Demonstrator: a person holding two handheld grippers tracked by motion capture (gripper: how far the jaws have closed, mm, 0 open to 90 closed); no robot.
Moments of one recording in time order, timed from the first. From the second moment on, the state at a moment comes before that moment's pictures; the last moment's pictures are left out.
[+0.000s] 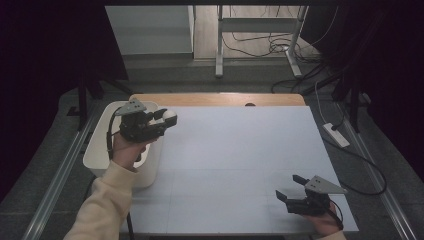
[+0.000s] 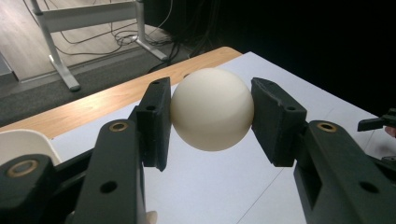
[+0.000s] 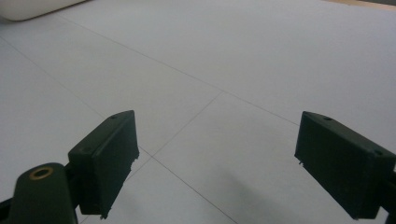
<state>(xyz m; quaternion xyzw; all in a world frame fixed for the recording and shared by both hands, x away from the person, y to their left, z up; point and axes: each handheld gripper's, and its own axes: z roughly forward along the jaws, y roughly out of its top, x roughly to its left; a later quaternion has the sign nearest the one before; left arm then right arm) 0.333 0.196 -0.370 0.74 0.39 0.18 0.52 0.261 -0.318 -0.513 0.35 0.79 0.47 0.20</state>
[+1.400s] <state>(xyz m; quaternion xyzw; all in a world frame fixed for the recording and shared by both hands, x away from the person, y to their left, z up) 0.339 0.238 -0.381 0.72 0.44 0.19 0.50 0.262 -0.317 -0.514 0.35 0.79 0.47 0.20</state>
